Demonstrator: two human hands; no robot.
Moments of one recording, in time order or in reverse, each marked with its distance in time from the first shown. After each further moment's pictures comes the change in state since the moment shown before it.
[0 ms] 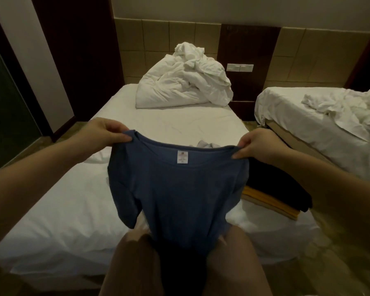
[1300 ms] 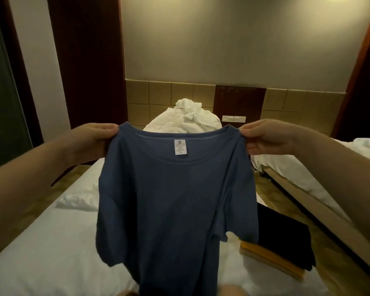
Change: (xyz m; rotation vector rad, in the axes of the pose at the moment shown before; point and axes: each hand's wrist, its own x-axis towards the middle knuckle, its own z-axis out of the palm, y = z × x) left_hand 0.007 0.084 -0.071 -0.331 -0.066 0.024; right_hand 0.015 -0.065 -0.133 0.871 -0.275 0.044
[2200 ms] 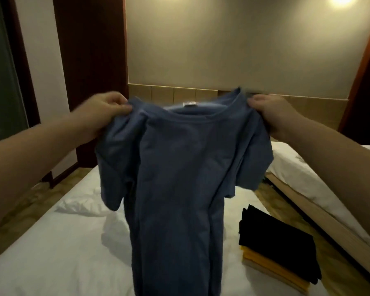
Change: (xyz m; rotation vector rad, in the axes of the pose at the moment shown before) left_hand 0.013 0.055 0.009 0.224 0.268 0.291; right_hand 0.022 -0.036 0.004 -0.048 0.400 -0.467
